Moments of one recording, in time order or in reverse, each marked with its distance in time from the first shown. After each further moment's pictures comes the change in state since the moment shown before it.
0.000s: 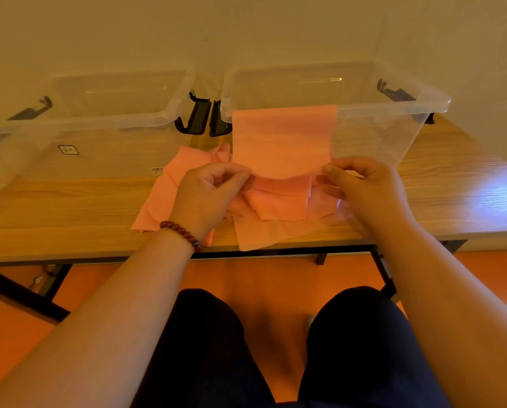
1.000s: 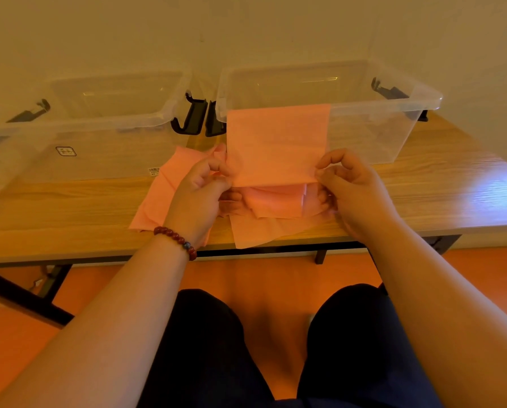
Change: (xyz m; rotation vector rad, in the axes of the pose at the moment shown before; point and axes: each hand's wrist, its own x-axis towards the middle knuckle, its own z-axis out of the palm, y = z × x) left_hand -0.007 -0.001 0.002 -0.259 0.005 -0.213; right_hand -0.010 0.000 0.003 0.045 -0.156 -0.006
